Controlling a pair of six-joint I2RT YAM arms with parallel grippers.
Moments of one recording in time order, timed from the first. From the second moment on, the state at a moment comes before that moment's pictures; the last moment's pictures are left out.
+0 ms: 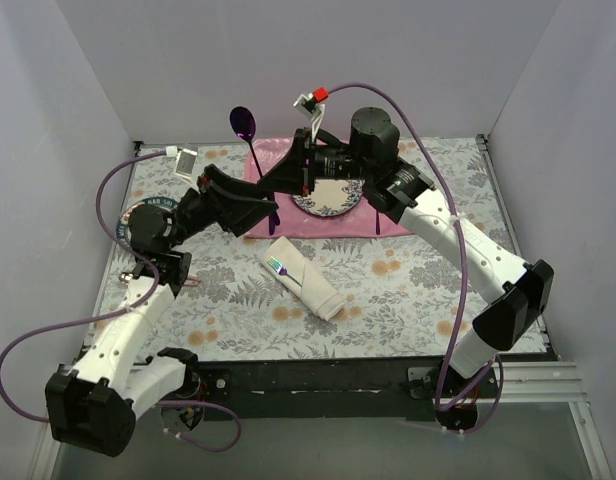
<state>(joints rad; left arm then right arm) -0.26 1.03 0.80 0.80 0.85 -1.02 0.77 1.63 1.75 -0.06 -0.78 0.55</state>
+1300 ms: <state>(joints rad) -0.50 1.13 1.21 -0.83 0.81 1.49 0.61 1.58 1.25 -0.45 -1.18 0.36</state>
